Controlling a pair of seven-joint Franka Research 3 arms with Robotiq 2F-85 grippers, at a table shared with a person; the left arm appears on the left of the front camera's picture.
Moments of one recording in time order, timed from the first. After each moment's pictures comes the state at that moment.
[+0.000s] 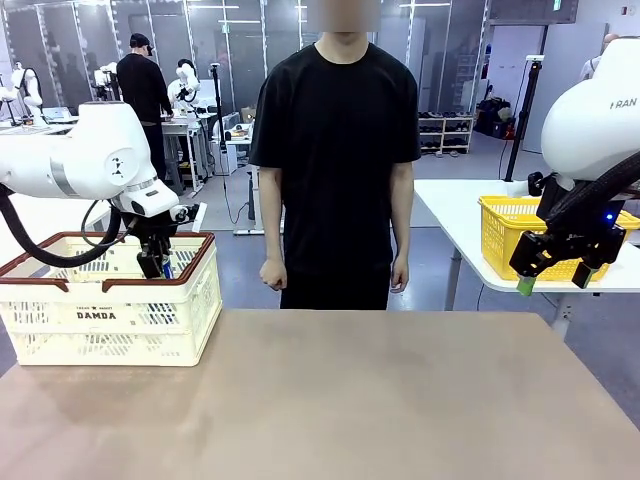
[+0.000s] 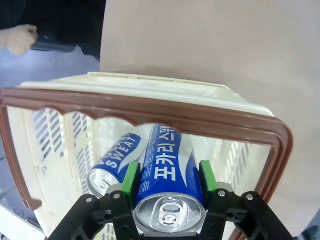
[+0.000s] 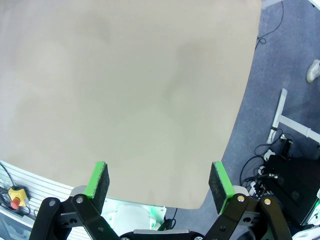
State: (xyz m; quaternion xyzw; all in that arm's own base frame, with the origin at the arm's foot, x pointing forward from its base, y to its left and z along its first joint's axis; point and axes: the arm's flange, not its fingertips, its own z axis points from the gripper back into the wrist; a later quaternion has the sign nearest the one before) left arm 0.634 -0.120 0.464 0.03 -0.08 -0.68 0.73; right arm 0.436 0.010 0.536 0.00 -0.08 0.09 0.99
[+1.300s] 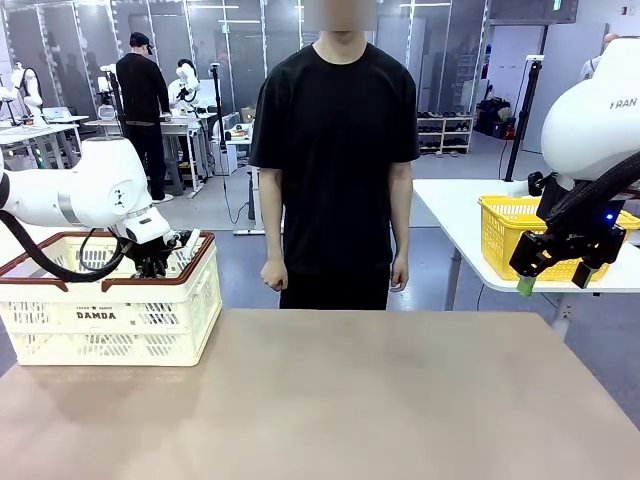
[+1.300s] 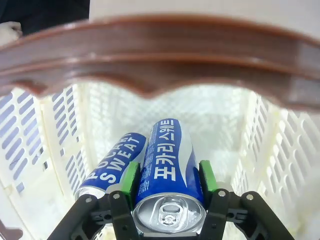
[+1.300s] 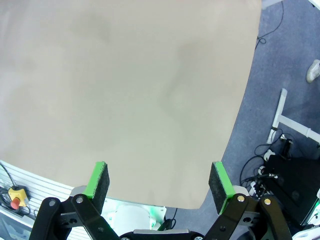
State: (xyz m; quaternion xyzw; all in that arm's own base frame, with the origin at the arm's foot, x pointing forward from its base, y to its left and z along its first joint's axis) left arm 0.662 -0.087 0.404 0.03 -0.06 -0.70 0.71; right arm 0.436 0.010 0.536 0.00 -0.08 0.09 0.99
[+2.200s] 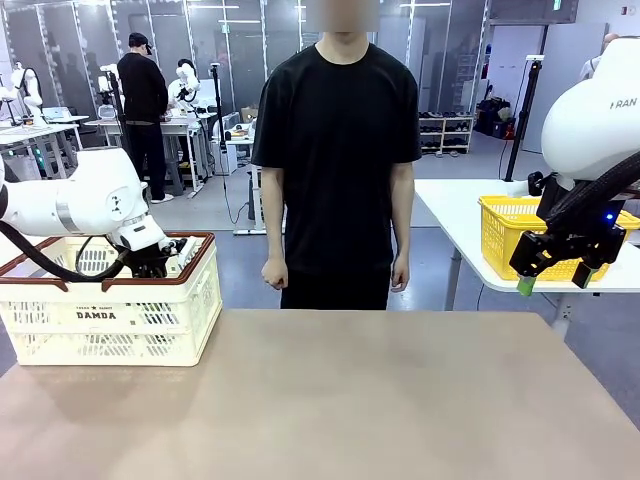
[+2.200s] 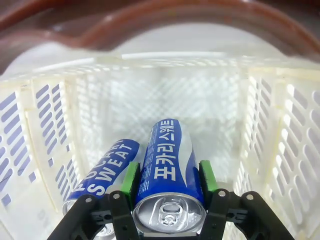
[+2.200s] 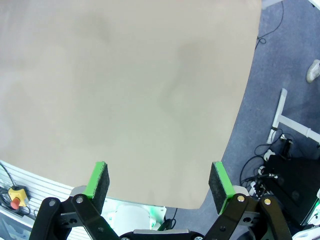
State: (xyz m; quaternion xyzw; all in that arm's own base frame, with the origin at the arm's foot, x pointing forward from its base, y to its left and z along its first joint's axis) left arm 0.665 -0.076 0.386 0.00 -0.07 -0.72 0.69; right arm 0.436 0.010 0.536 0.00 -0.08 0.09 0.99
